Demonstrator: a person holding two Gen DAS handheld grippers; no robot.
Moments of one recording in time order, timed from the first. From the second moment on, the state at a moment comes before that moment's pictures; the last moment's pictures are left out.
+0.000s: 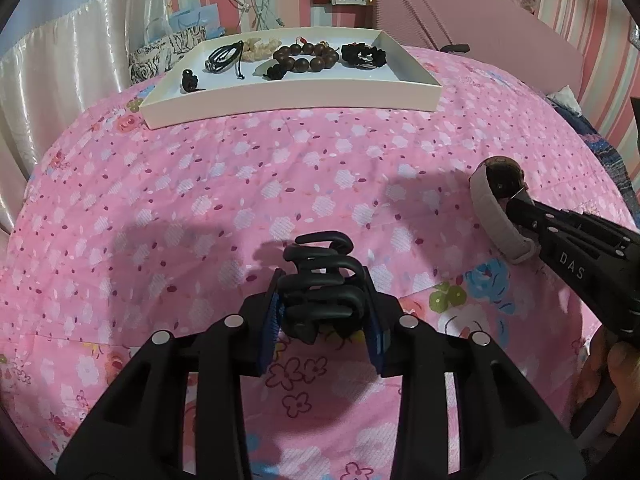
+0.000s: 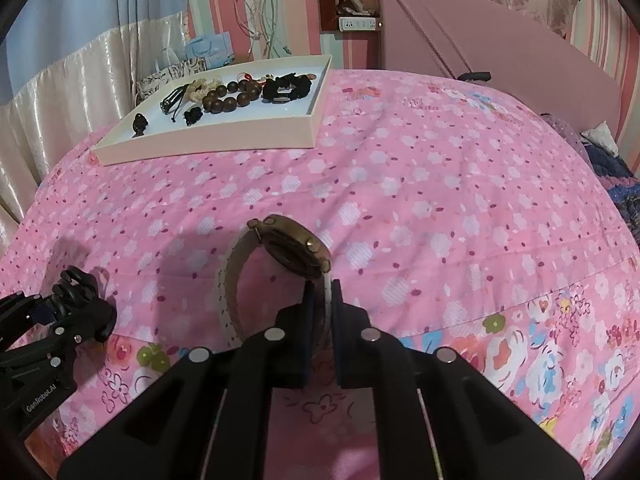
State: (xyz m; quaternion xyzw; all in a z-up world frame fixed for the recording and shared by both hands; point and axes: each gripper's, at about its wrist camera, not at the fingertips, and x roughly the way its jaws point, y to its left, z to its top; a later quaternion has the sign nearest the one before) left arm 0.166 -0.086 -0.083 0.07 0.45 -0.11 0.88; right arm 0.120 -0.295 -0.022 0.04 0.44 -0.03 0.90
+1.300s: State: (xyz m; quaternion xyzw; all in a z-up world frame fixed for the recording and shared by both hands) left arm 0.214 -0.057 -0.003 0.04 0.43 -0.11 0.90; right arm 0.151 -0.308 0.049 0.09 0.39 -0.01 0.92
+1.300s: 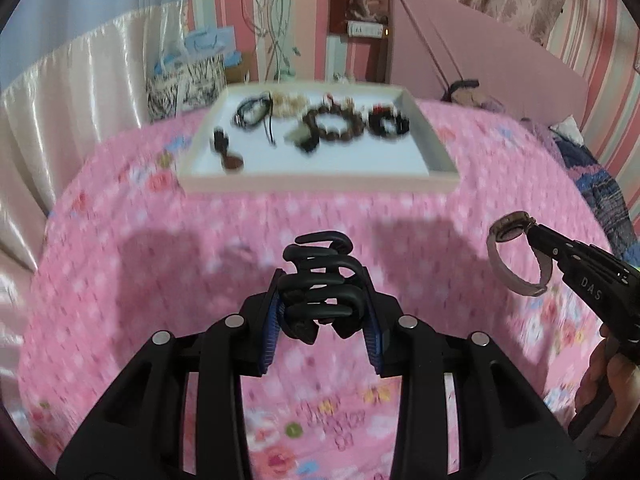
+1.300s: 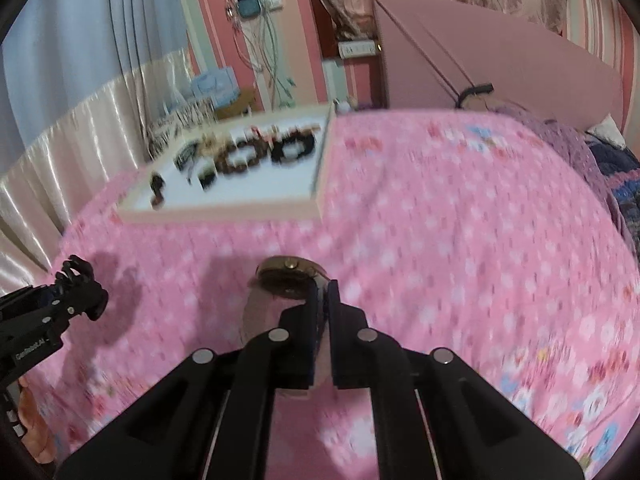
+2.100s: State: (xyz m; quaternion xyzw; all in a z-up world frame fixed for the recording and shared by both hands) left arm 0.399 -0.055 -0.040 0.04 0.44 -0.09 0.89; right arm 0.314 -0.260 0.032 0.07 0.39 -0.01 0.92
